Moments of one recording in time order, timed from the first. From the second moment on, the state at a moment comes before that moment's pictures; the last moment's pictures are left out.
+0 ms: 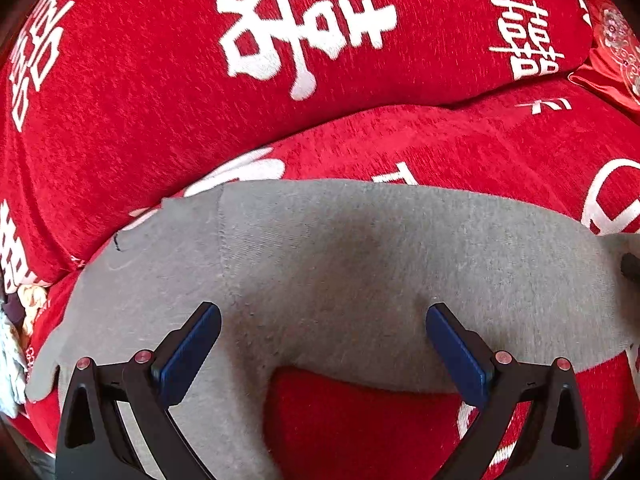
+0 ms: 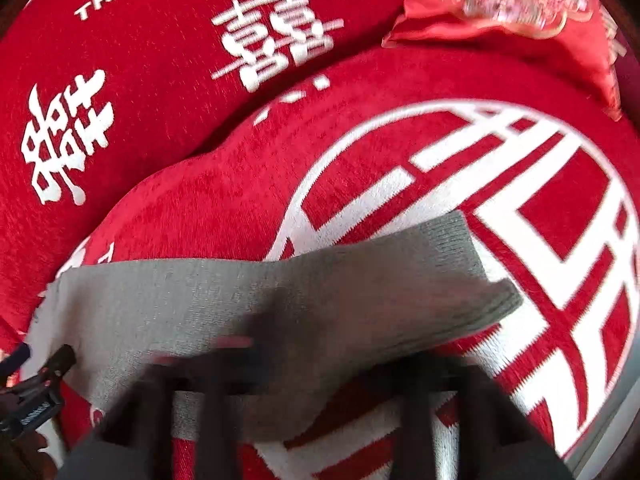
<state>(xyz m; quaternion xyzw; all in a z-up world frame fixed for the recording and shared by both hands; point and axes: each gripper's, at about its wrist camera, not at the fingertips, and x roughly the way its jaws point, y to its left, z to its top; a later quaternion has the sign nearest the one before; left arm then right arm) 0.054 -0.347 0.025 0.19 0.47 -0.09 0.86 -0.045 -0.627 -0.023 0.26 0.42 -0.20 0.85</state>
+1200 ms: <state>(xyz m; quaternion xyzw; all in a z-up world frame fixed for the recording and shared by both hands) 0.043 -0.220 0.063 0.07 0.46 -0.14 0.87 -0.031 -0.489 0.099 0.13 0.33 -0.20 0.91</state>
